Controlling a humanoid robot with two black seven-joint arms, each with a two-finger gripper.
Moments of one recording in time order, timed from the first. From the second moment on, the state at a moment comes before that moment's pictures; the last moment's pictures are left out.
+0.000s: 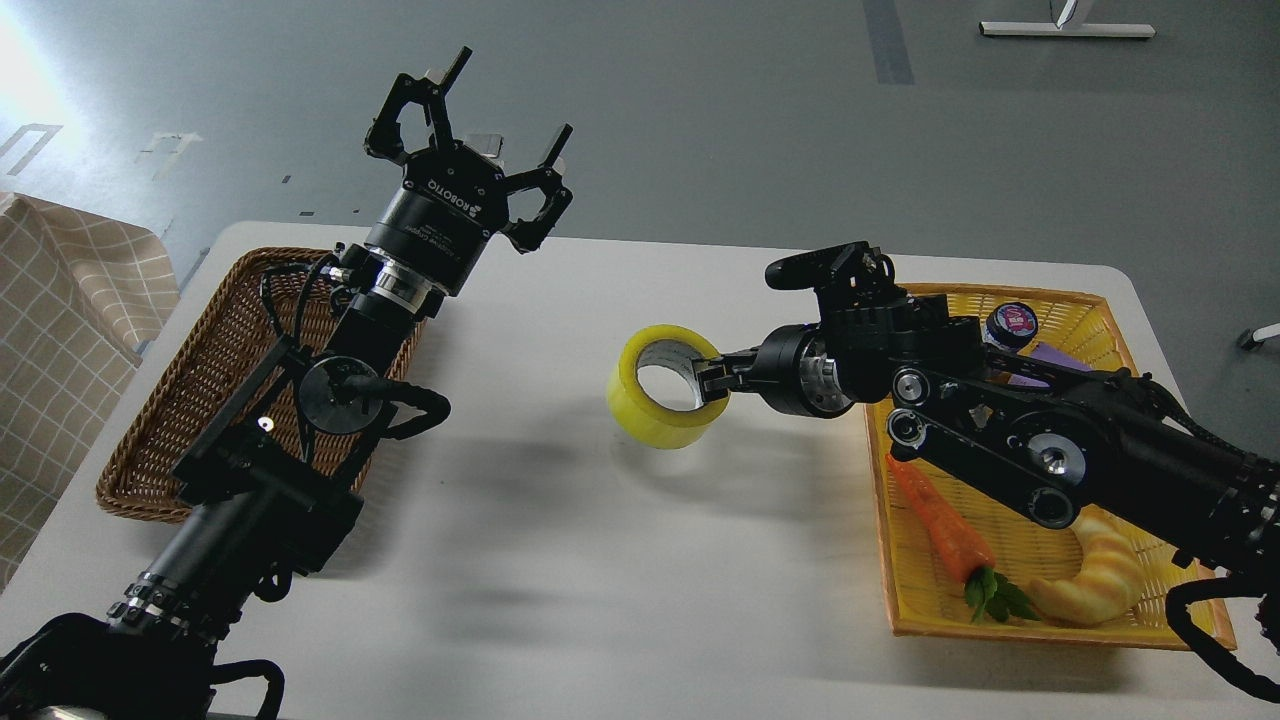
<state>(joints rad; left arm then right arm) -0.49 0.09 -1.25 -1.12 0.23 -0.49 -0.15 0.96 -0.18 0.35 1.13 -1.57 0.49 -0.25</state>
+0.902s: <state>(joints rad) -0.49 0.09 -1.25 -1.12 0.23 -0.49 -0.15 0.96 -0.05 0.27 0.96 -1.62 0.49 -0.25</state>
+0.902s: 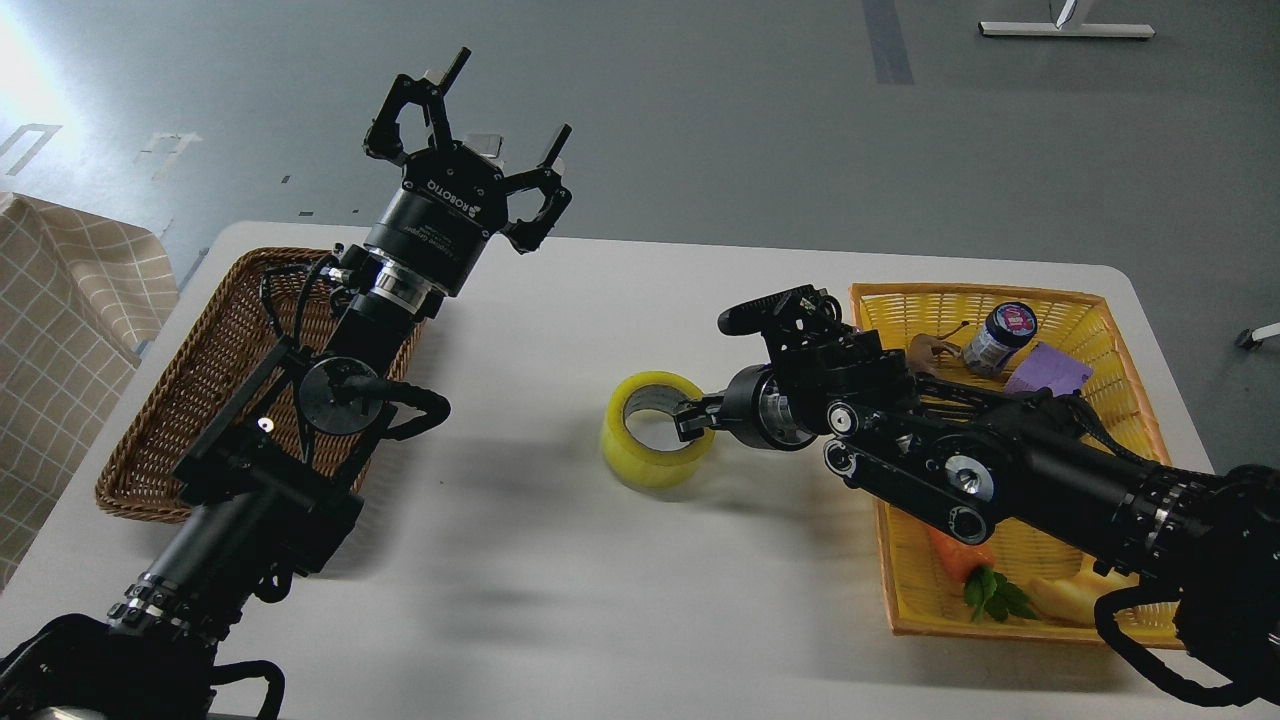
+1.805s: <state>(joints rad) -0.49 0.09 -1.25 -1.12 0.23 -0.49 -0.17 0.99 -0.17 0.36 1.11 -1.60 0.49 -0.25</state>
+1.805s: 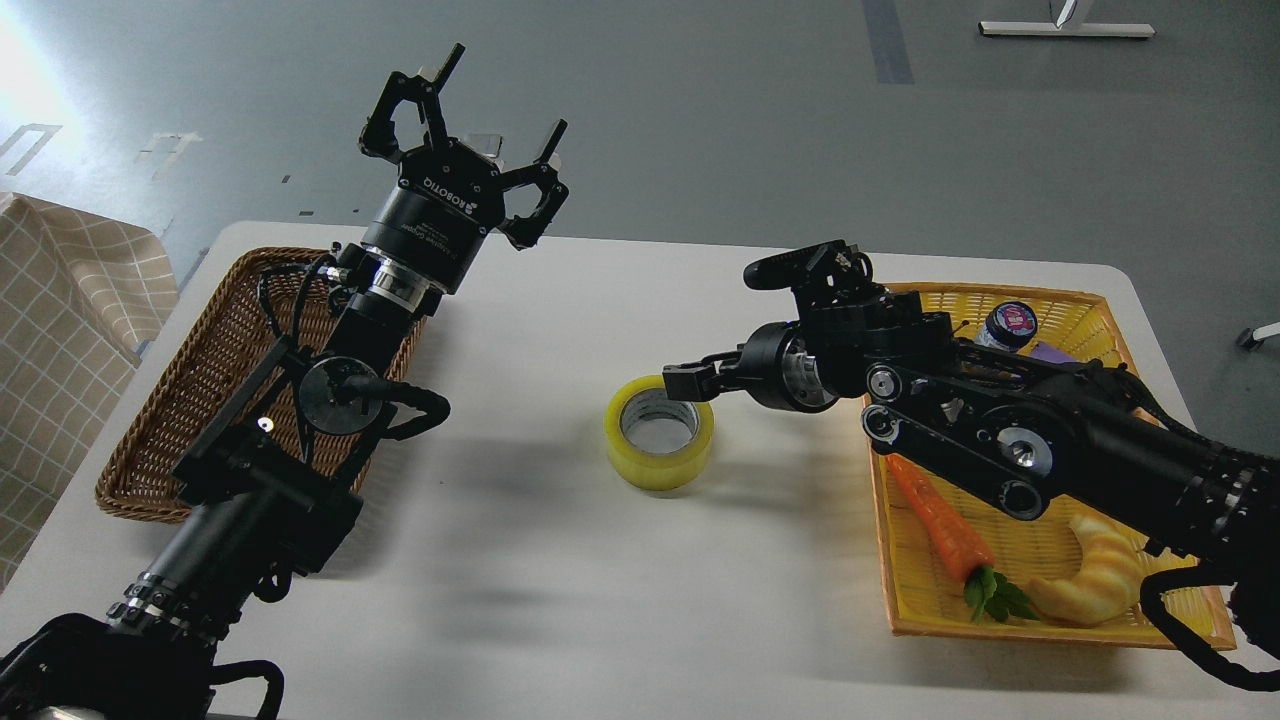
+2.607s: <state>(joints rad) -0.49 0.10 -1.24 -1.11 0.23 -0.49 -0.17 0.63 -0.47 1.03 1.50 -1.37 0.49 -0.23</state>
